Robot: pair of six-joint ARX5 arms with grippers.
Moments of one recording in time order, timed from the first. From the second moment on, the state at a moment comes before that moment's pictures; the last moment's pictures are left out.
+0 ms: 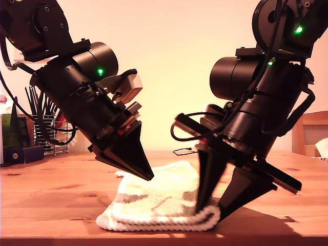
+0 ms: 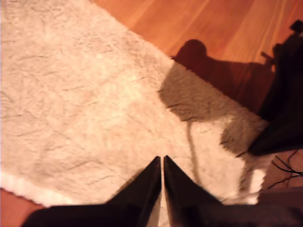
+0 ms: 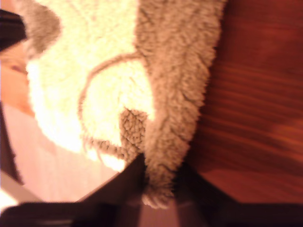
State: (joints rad) left arm -0.56 1.79 1.02 -0.26 0.49 0.19; right arm 0.57 1.75 0.91 -0.48 -0.46 0.50
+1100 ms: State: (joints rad) left arm -0.63 1.79 1.02 -0.21 0.49 0.18; right arm 0.69 1.34 0.91 -0.79 -0.52 0.61
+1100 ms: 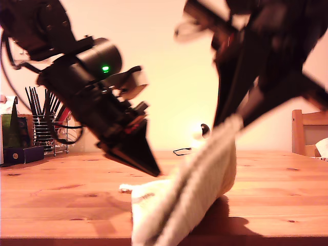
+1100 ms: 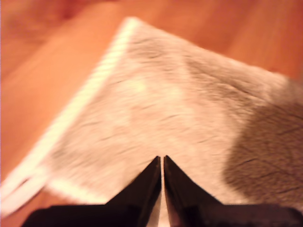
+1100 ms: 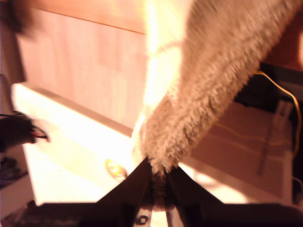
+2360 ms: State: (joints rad) left arm -0.82 1.84 1.02 -0.31 0.75 0.19; right arm 0.39 1.34 0.93 -0.69 -0.57 0.55
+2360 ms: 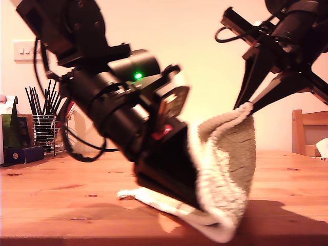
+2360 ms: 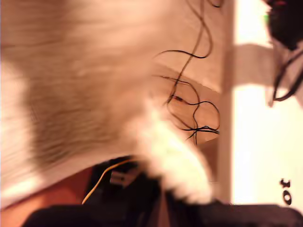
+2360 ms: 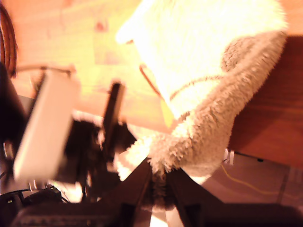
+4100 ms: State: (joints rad) left arm -0.73 1.92 1.04 -0.25 0.56 0.16; right arm 0.34 1.34 0.93 -0.63 -0.67 0.50
